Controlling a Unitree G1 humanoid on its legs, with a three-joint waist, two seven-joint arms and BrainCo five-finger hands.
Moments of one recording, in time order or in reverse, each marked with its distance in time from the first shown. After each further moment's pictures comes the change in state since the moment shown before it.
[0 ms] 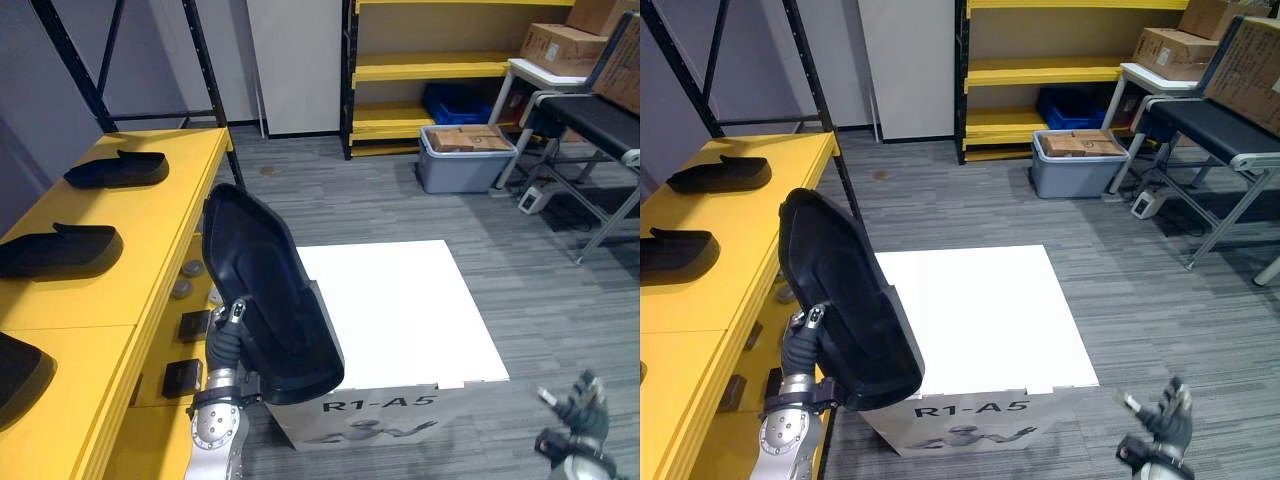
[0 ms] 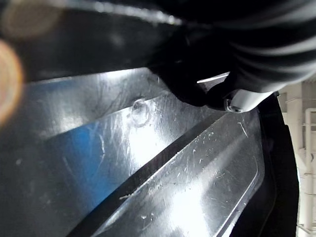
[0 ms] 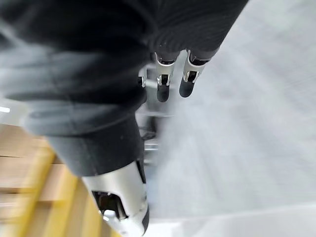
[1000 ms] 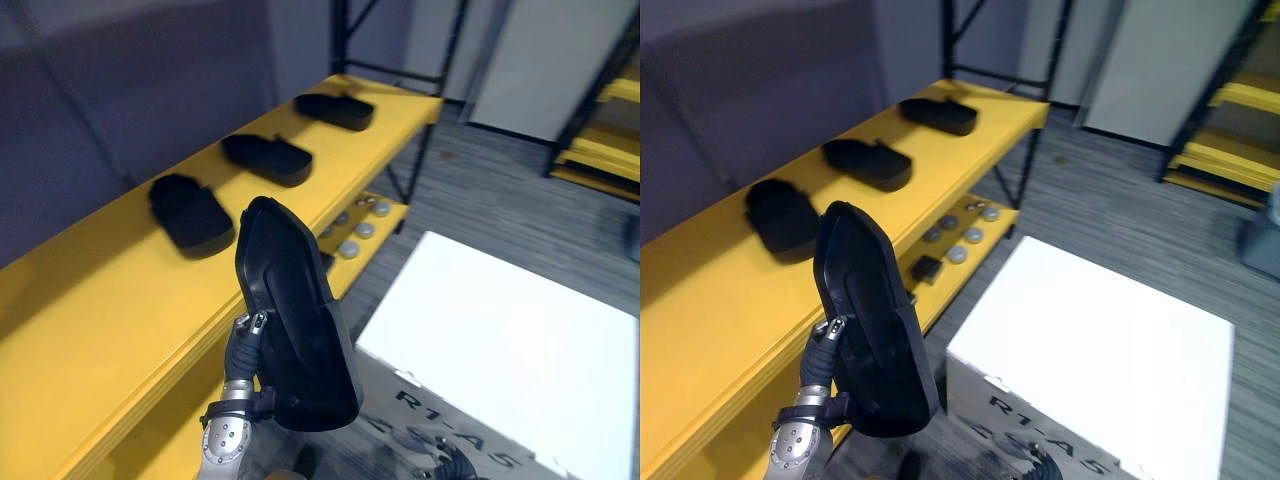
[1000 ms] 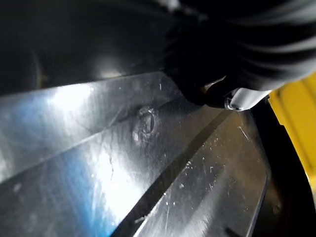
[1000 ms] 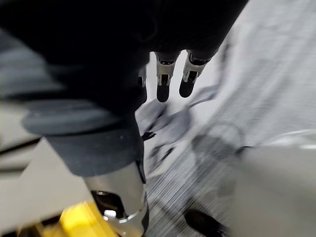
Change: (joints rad) left arm 0.012 -0.018 -0.103 -0.031 -0.003 0.000 -0.001; right arm -0.174 0.056 0.438 0.361 -0.275 0.064 0.063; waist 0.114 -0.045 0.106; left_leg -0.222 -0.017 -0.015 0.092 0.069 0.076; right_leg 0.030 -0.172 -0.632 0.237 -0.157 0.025
